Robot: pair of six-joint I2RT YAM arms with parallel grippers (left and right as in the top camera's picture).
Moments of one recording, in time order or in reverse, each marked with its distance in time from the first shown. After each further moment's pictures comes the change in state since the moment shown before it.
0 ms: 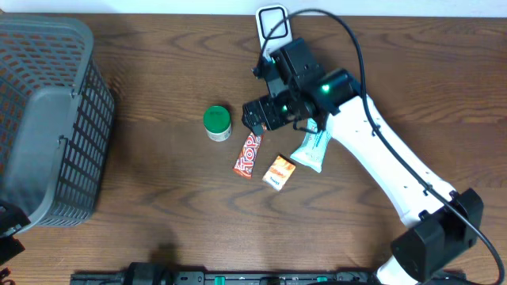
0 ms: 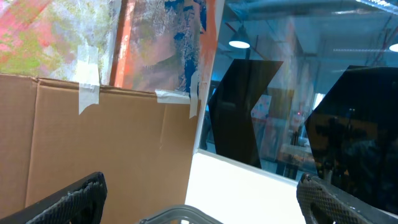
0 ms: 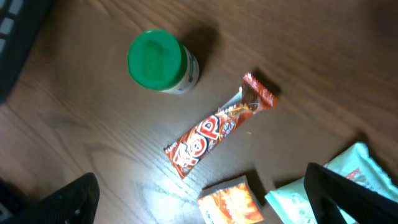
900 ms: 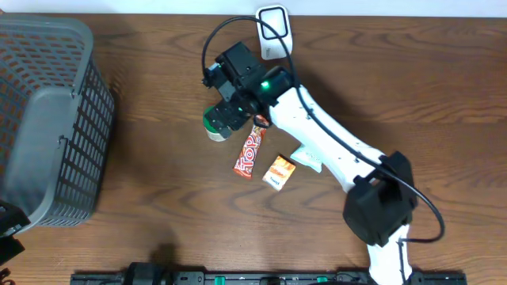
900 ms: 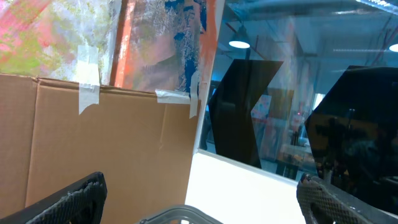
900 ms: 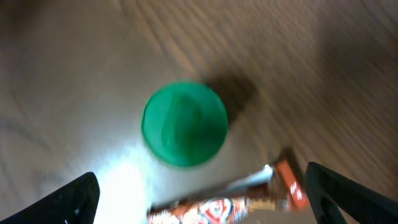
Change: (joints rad) left arm 0.000 0.000 0.000 0.000 0.000 0.000; right arm 0.133 0.320 0.223 0.093 0.088 -0.219
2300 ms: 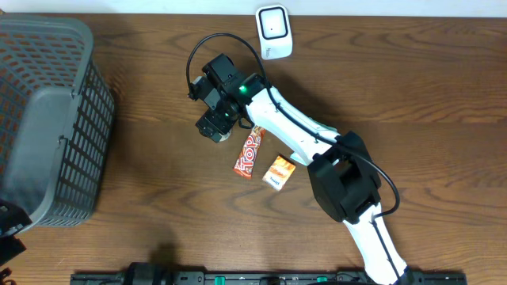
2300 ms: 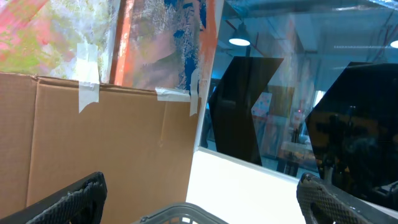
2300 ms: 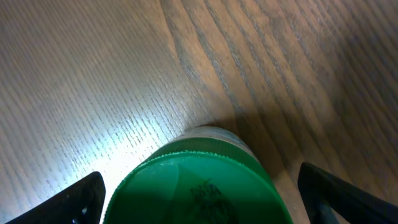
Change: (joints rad) left arm 0.000 0.000 0.000 -0.012 0.000 0.000; right arm 0.012 0.235 0.074 0.104 -0.099 -0.129
